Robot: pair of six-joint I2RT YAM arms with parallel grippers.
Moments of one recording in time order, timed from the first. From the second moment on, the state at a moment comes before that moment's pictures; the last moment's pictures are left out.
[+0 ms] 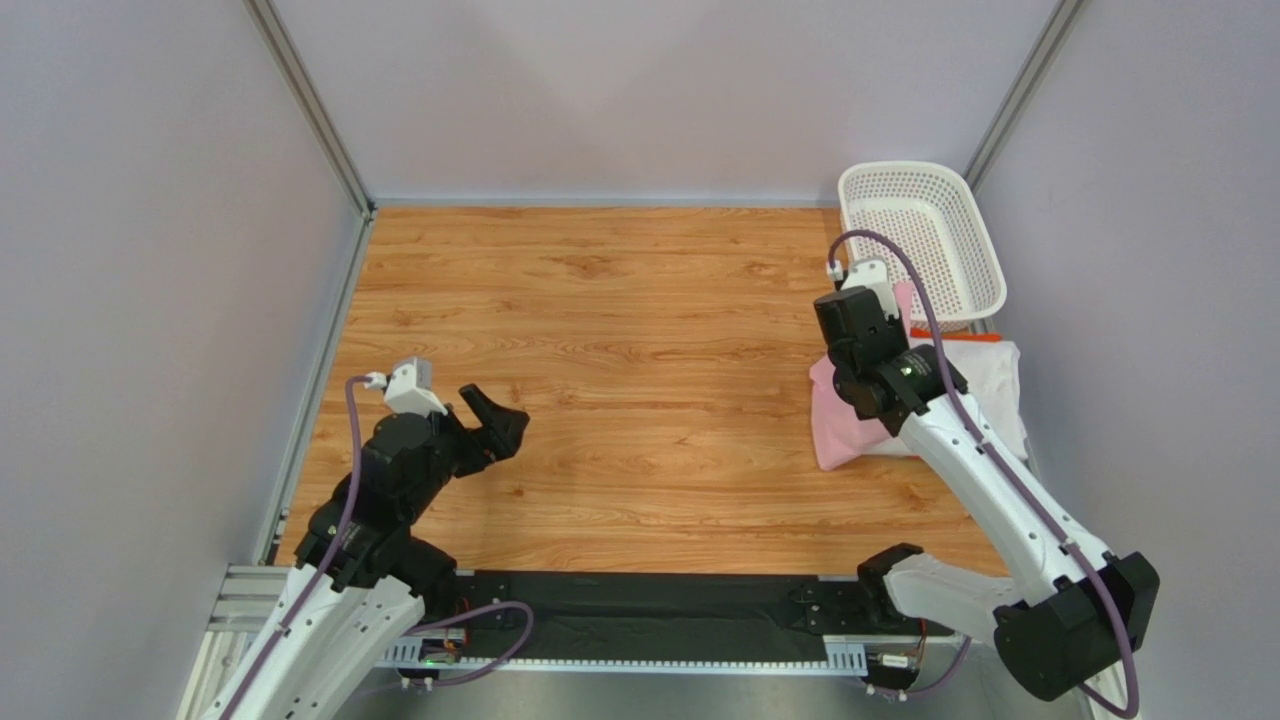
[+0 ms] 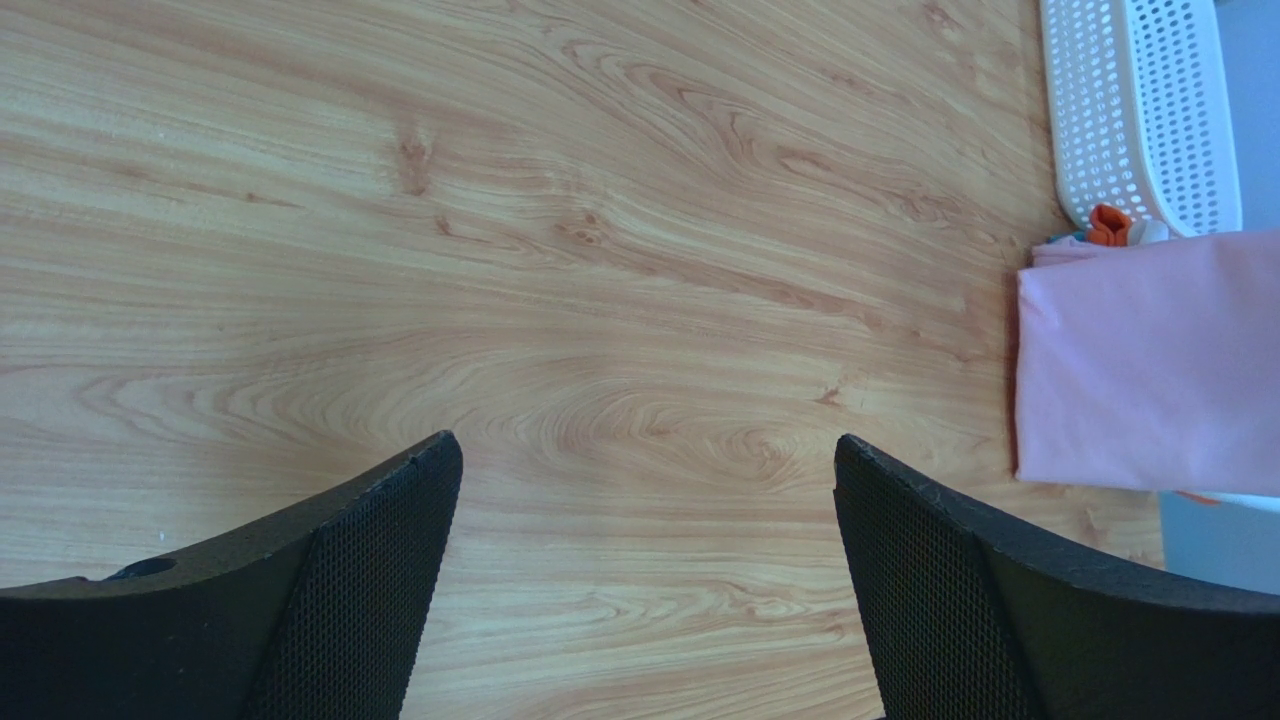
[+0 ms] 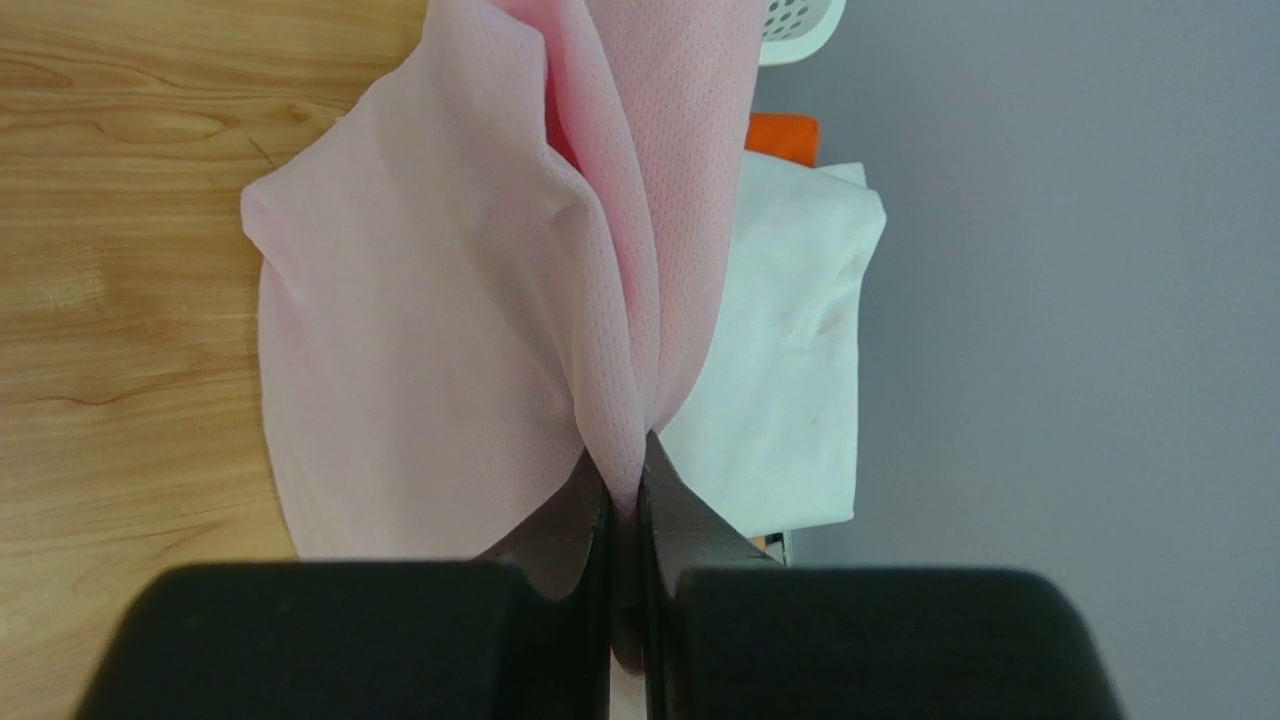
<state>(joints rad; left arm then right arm) -0.46 0.36 0.54 -0.61 -0.16 -0.73 0.44 1.11 1.05 -0.84 0.79 0.03</state>
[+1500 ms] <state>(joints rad) -0.46 0.30 0.53 -0.63 -0.22 -0.75 -0.29 1.19 1.06 -0.65 0.52 0.01</state>
